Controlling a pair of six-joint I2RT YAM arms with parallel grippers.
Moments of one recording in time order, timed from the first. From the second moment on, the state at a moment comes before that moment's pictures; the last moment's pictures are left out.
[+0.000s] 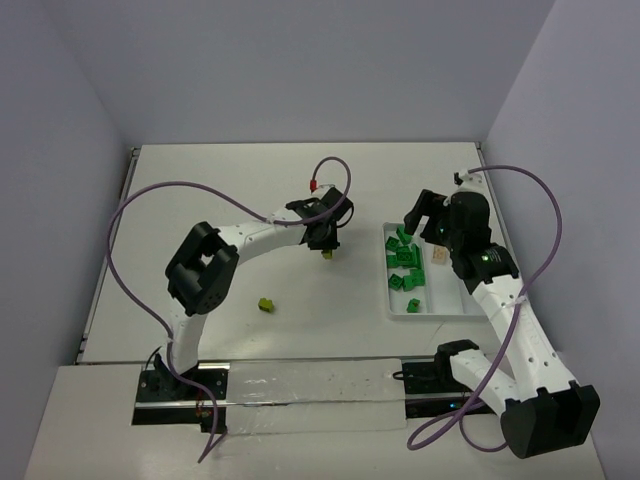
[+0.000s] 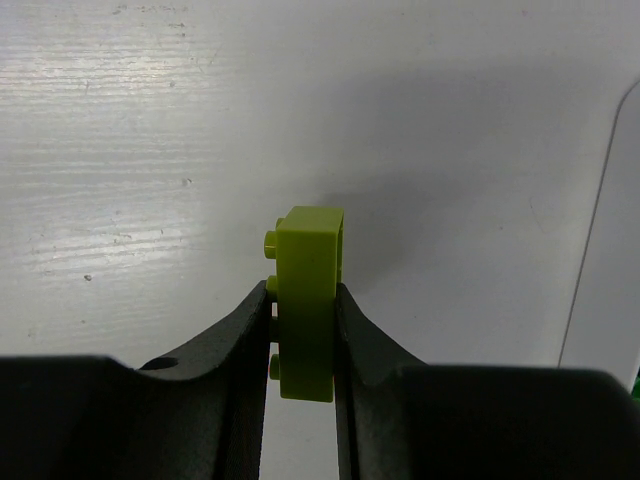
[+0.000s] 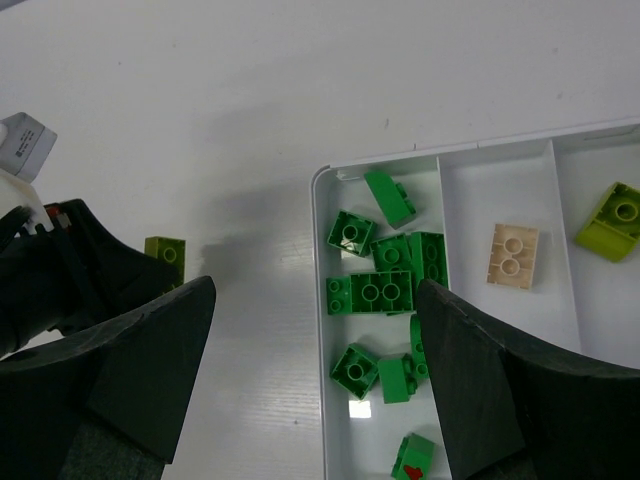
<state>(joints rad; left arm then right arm) -0.86 2.06 1.58 -0.58 -0.30 -0.74 0.16 0.92 0.86 -0.44 0.06 0.41</state>
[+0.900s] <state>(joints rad) -0.87 1.99 1.59 -0.64 -0.34 -0.73 0.16 0.88 0.83 -0.49 0.07 0.38</state>
